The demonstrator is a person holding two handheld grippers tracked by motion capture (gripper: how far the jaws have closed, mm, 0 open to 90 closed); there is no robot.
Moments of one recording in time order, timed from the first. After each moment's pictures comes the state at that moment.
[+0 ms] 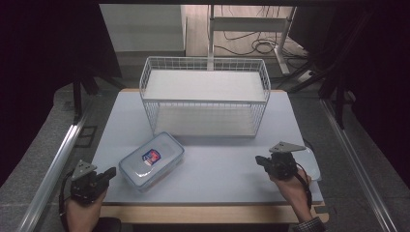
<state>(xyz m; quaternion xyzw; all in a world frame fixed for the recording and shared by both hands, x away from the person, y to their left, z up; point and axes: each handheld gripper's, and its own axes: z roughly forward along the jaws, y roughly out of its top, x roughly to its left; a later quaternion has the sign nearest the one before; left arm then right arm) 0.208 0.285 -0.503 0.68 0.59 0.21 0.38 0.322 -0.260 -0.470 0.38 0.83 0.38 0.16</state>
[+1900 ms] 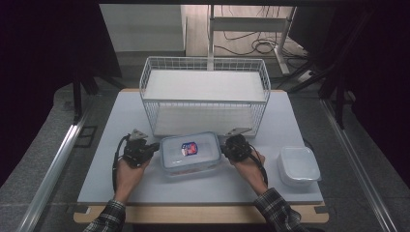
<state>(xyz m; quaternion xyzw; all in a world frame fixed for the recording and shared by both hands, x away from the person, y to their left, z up) 0.332 0.189 -0.506 0.75 0.50 0.16 0.40 0.383 -0.150 -0.500 0.36 0.86 0.35 0.13</state>
